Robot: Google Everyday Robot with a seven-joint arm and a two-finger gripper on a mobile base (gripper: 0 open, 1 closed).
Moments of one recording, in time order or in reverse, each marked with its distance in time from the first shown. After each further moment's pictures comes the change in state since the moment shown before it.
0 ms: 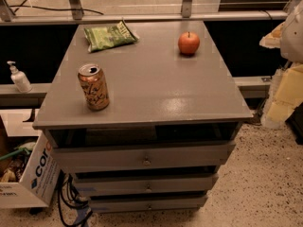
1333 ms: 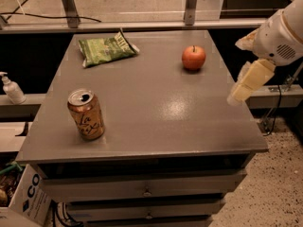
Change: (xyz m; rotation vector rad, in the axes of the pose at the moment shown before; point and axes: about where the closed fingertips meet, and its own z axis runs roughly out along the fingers) arm -0.024 -0.066 0.069 -0.035 -0.271 0.081
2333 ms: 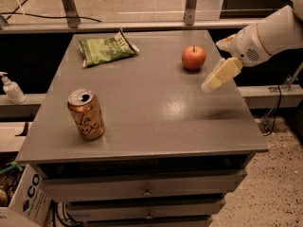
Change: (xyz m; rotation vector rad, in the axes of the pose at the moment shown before) arm -0.023 -0.063 0.072 -0.001 -0.253 0.083
